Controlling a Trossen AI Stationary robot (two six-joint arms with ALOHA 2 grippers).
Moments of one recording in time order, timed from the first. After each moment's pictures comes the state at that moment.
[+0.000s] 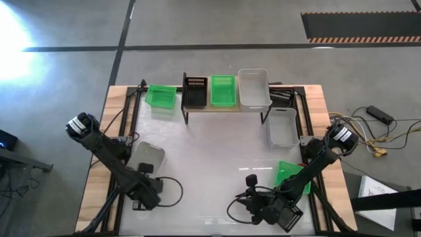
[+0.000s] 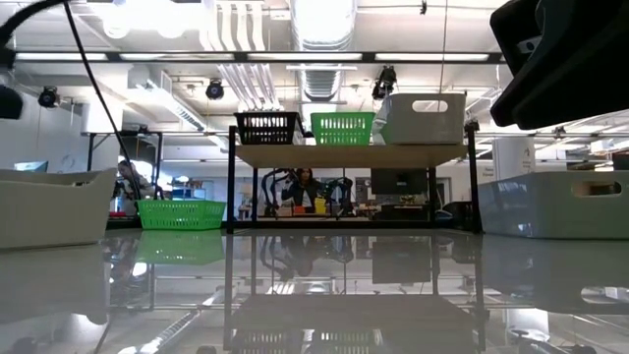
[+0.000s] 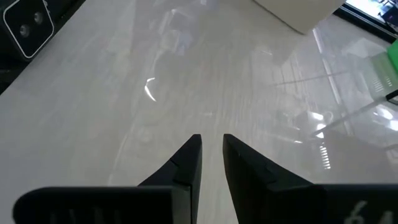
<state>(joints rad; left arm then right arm) -0.80 1.50 0.96 -1.01 0.04 -0.76 0.78 1.77 0.93 0.04 0.66 0.18</state>
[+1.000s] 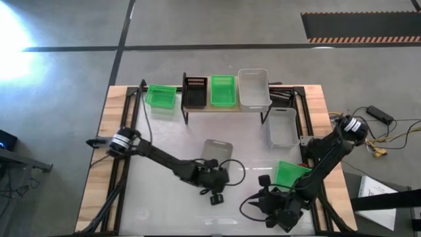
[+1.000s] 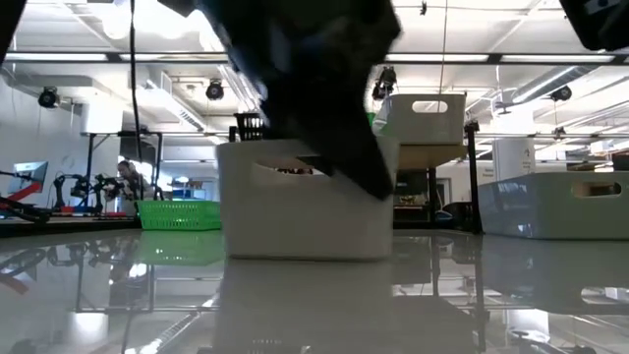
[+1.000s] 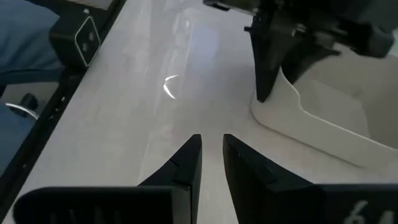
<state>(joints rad) -0.36 2.04 1.44 -0.30 -0.20 -0.49 0.89 1.60 0.93 -0.20 0.66 0.42</state>
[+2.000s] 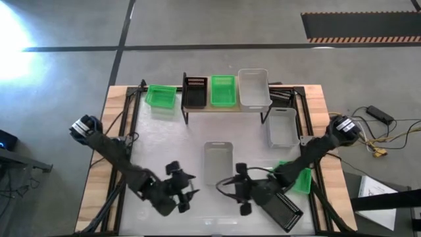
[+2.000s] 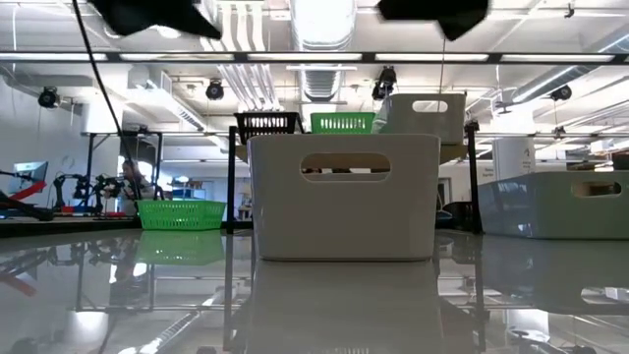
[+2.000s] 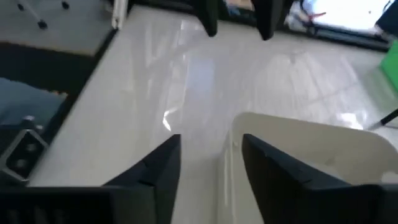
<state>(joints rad) -0.70 1.56 1.11 -0.37 -0.75 -0.82 0.60 1.67 1.05 0.02 0.49 0.17</state>
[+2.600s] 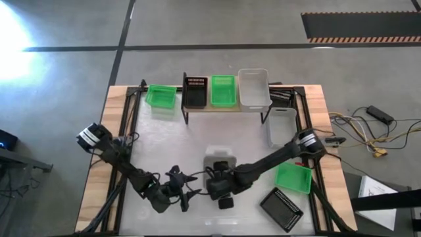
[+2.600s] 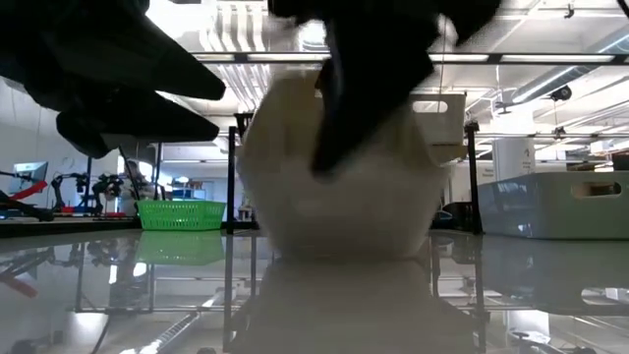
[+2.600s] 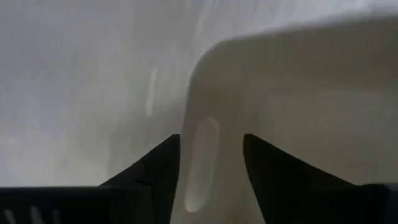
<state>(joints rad) -0.75 1.71 0.72 0.48 -0.92 -0.75 0.41 2.10 1.63 -0.68 0.17 0.22</state>
